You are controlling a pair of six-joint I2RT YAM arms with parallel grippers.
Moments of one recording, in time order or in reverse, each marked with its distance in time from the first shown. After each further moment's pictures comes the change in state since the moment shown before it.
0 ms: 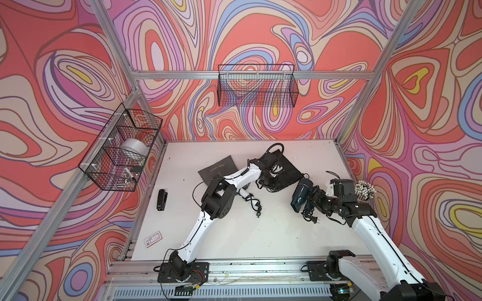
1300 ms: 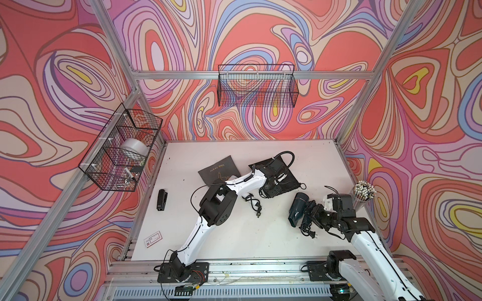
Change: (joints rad) left arm -0.097 -0.079 -0.071 -0.001 -0.392 0.312; right arm -0.005 -0.137 -0.190 -0.006 -0.105 0.034
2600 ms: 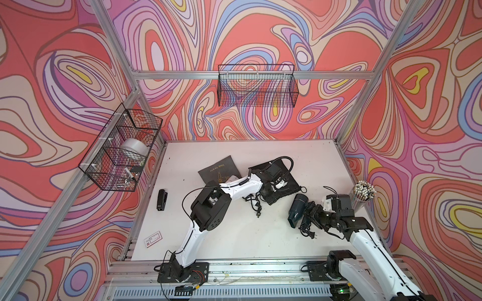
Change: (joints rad) left arm -0.024 -0.154 -0.223 0.049 0.113 0.051; right arm 0.000 0.029 -0.015 0.019 0.000 0.002
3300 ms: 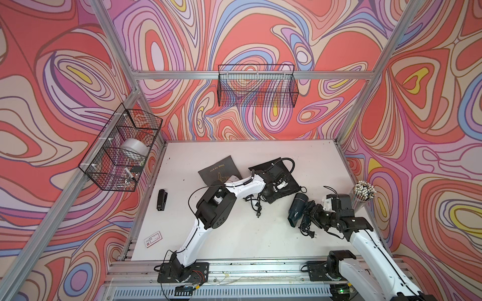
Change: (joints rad) left arm -0.002 0.081 0.060 0.005 -0.035 -0.001; right arm 0.000 0.000 -0.002 0.018 -0.001 0.002
